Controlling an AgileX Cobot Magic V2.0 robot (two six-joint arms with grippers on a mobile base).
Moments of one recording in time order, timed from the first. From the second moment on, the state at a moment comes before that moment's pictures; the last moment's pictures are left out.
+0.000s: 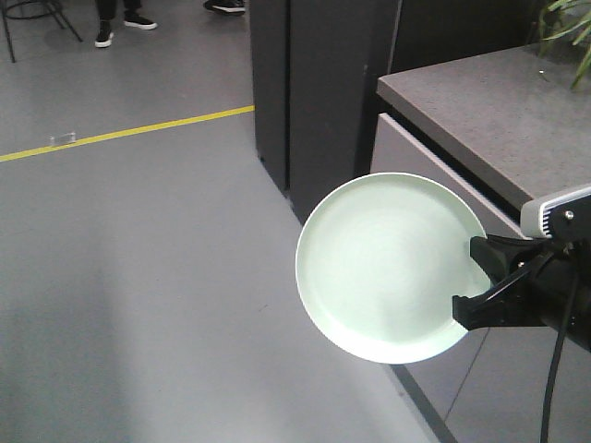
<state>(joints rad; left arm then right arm) 0.02 -0.01 0.03 0.06 0.17 -0.10 0.31 0.98 -0.53 0.12 0.02 -0.14</state>
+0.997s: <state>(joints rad) 0.02 -0.01 0.03 0.06 0.17 -0.10 0.31 0.98 -0.53 0.12 0.02 -0.14</state>
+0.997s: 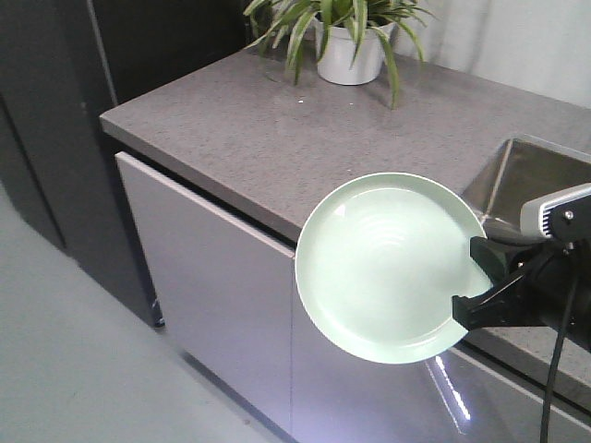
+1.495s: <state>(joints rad) 0.02 -0.01 0.03 0.06 0.17 -0.10 0.31 0.98 -0.53 0.12 0.02 -0.14</state>
